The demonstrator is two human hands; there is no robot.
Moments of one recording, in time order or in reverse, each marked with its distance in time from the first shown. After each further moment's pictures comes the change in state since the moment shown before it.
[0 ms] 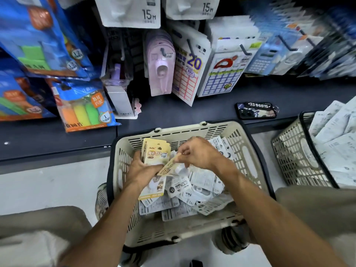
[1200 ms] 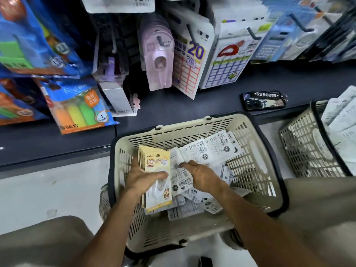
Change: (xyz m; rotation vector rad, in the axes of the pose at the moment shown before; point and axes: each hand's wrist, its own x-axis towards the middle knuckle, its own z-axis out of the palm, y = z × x) left_hand 0.008 -0.021 -0.010 0.100 -0.060 -0.117; right_hand 0.010 0.080 0.094 -0.283 -0.141 0.071
